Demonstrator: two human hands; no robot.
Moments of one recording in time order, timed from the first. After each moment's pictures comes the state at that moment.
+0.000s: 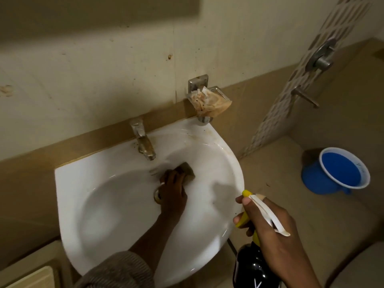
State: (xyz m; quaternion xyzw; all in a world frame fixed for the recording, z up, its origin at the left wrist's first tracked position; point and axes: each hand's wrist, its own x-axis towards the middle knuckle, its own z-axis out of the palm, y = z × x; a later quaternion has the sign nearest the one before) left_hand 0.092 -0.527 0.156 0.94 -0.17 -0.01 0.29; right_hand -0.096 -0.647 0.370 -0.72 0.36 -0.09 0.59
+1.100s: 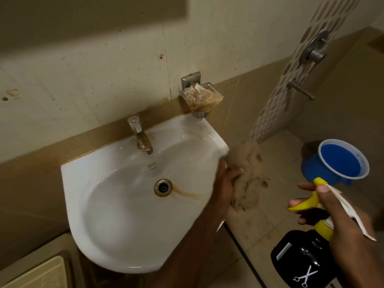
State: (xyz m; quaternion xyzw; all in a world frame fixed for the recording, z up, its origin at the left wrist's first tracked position) left_hand 0.006 -0.622 0.295 0.49 -0.02 -0.38 0.79; right_hand -0.158 -0.703 0.408 -0.65 0.41 -0.22 0.60
